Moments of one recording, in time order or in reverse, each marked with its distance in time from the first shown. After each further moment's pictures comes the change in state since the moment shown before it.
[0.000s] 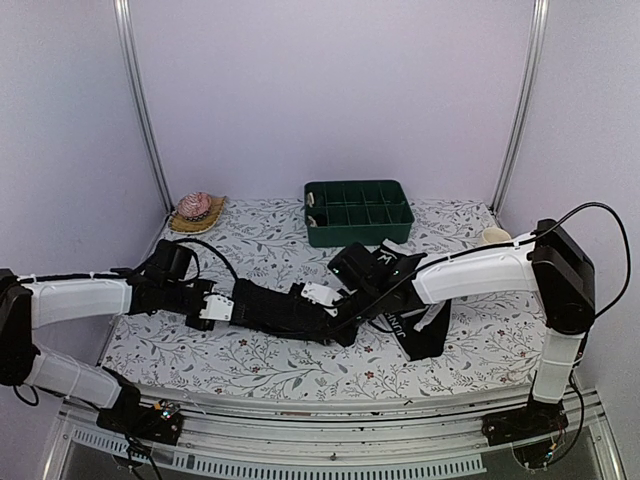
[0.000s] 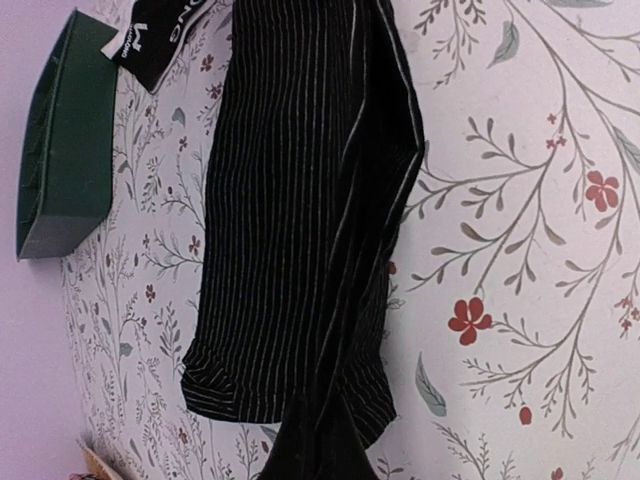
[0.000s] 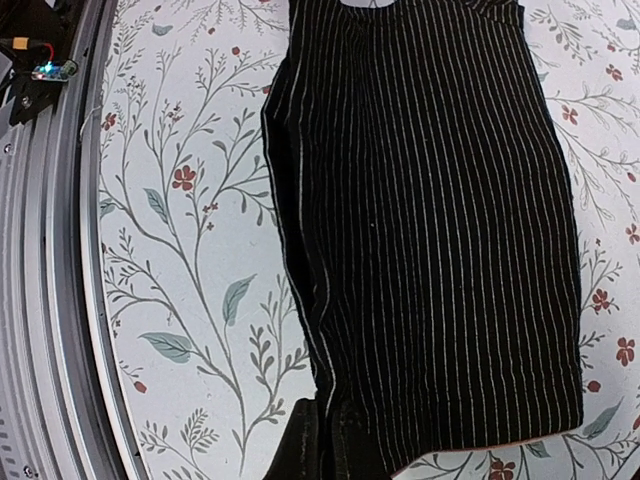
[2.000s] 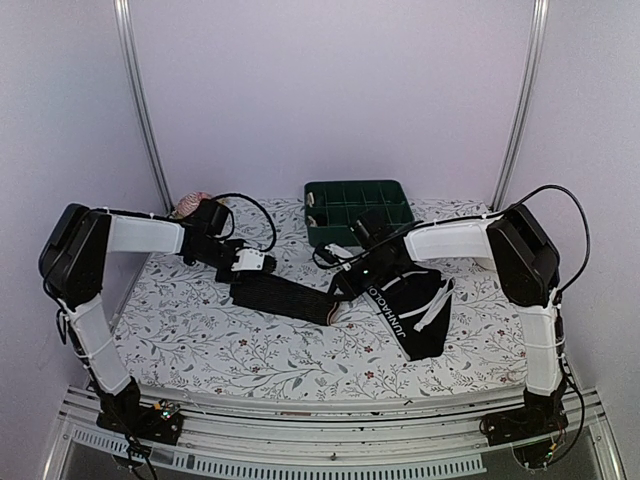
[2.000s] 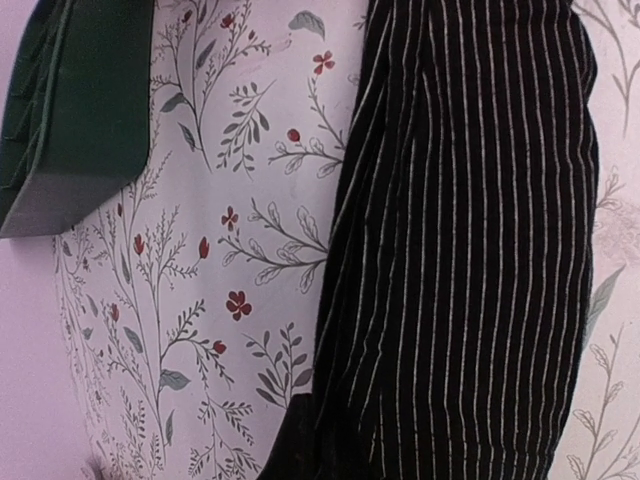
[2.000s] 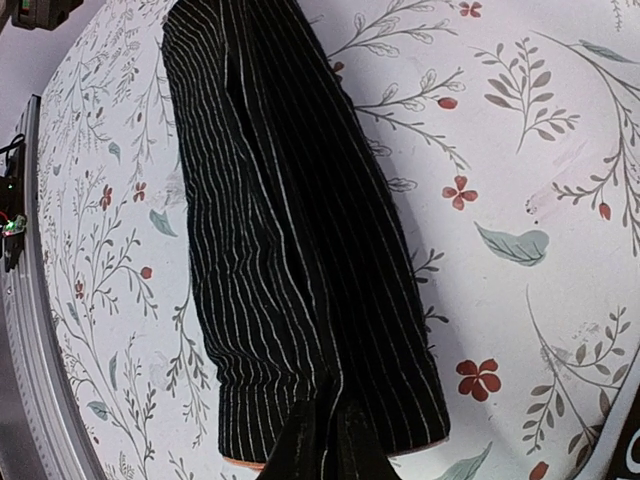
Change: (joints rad) left arm 0.062 0.574 0.557 -0.050 -0.020 0.013; right arm -0.289 0.257 0.286 -0.124 -0.230 0.156
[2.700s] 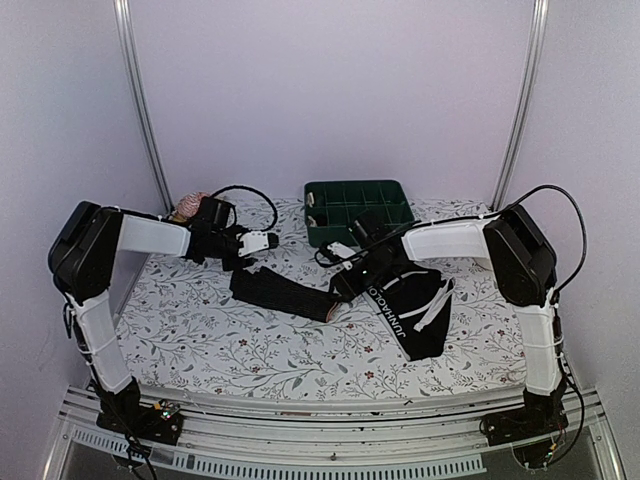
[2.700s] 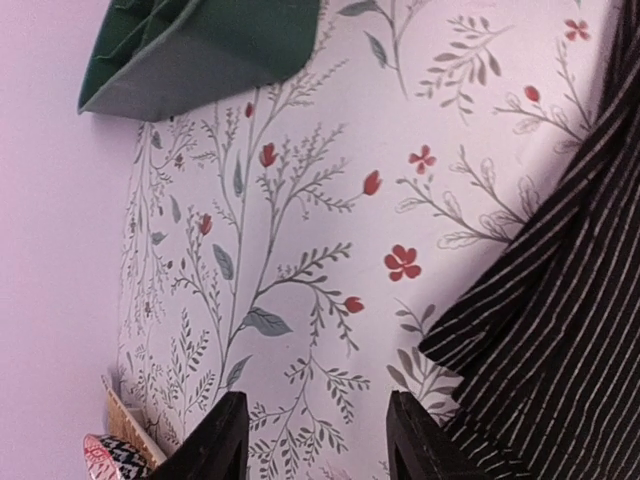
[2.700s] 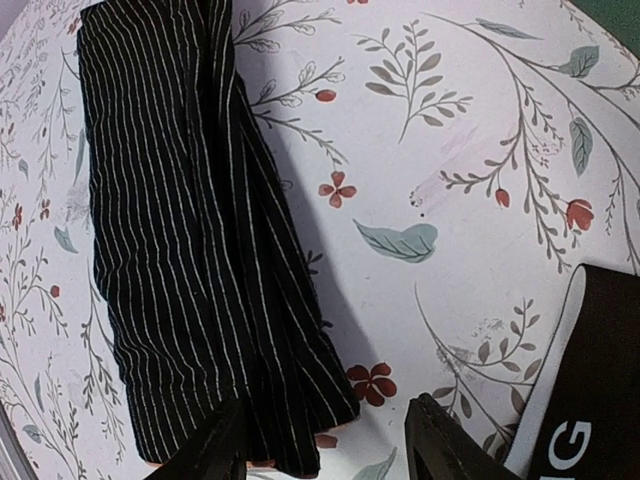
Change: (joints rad) left arm -0.001 0.077 0.002 0.276 -0.213 -0.238; right arm 0.000 0.027 0.029 -0.019 0.183 -0.011
